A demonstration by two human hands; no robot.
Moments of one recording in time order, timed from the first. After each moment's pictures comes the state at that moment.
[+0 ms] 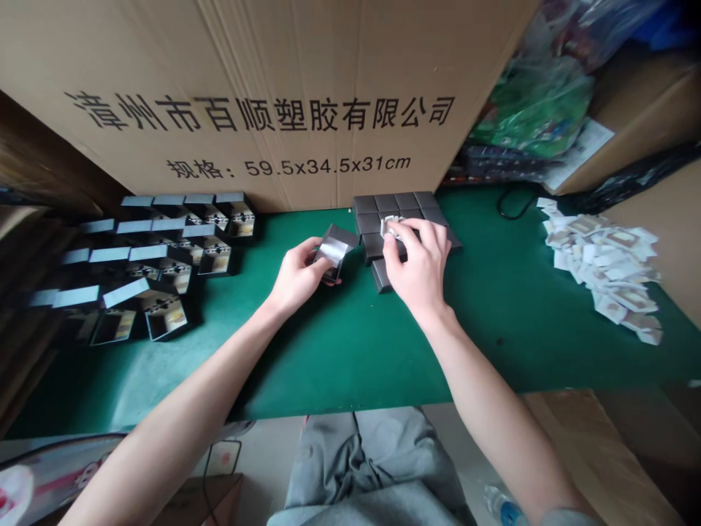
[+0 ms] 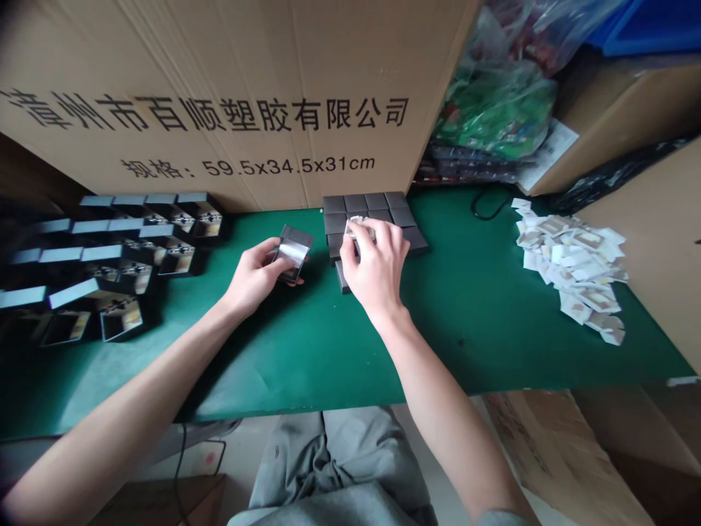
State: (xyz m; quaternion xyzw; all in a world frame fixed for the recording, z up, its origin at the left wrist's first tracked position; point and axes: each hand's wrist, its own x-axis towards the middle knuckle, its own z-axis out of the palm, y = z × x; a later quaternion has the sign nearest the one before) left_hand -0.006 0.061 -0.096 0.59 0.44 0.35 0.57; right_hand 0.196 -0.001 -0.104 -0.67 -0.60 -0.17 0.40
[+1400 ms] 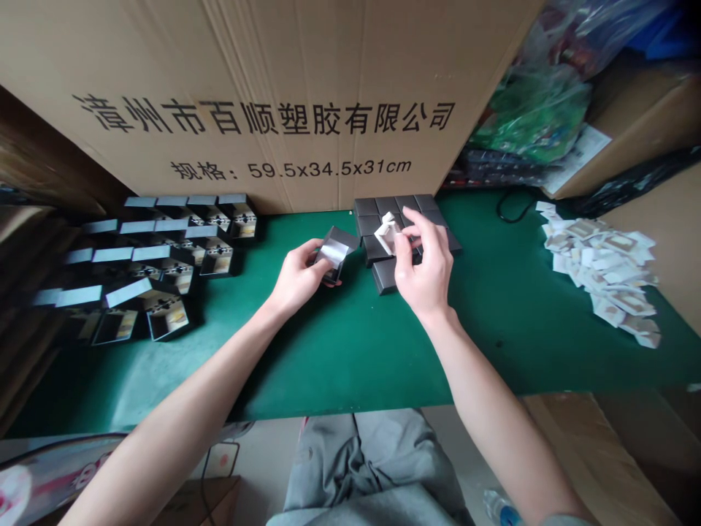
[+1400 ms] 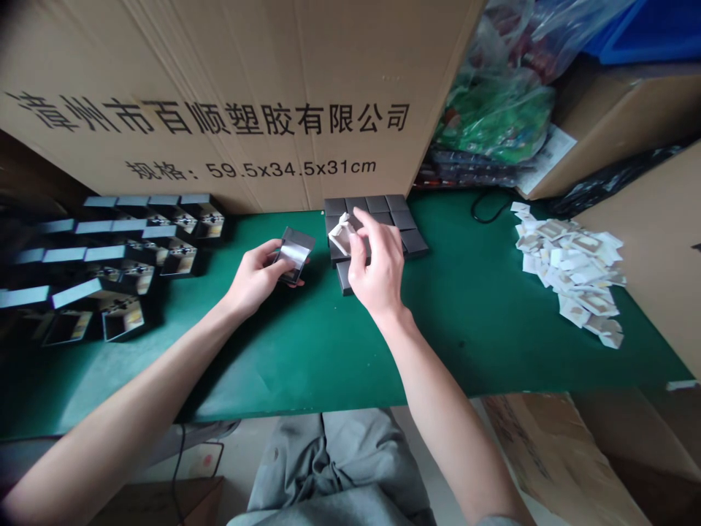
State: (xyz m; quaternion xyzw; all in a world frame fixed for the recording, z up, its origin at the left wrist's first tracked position) left_hand -0.007 0.061 -0.093 0.59 0.45 0.35 0.57; right_hand 0.204 -0.001 -0.099 -0.55 -0.62 -0.14 0.54
